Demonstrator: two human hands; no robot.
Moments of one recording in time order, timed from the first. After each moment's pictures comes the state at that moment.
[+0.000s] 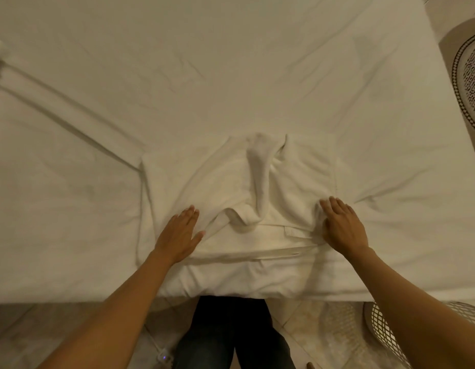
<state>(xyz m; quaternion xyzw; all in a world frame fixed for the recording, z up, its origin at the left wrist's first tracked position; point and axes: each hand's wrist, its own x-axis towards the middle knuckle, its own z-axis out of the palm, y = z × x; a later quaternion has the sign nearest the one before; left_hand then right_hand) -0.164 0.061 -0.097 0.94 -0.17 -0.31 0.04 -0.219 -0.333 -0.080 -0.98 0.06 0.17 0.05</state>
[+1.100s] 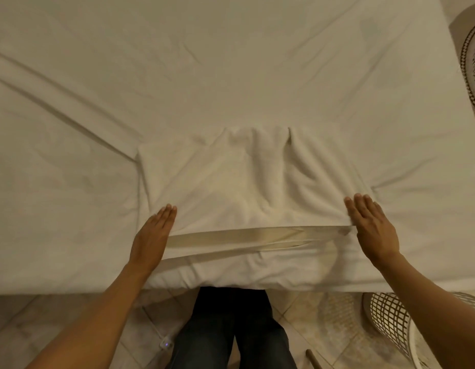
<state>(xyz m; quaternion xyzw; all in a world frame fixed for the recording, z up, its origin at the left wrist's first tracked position) -0.188 0.104 -0.087 0.96 -0.21 -0.17 -0.02 -0.259 -0.379 -0.078 -0.99 0.06 0.14 0.00</state>
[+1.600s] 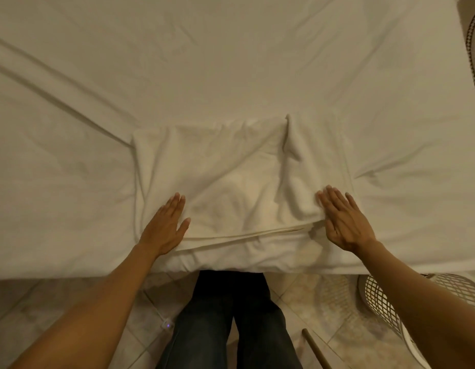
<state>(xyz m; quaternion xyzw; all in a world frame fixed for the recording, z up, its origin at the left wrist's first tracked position) -0.194 0.093 -0.108 0.93 -0.14 -0.32 0.09 -0.264 -0.345 -0.080 -0.97 -0.03 0.24 0.04</state>
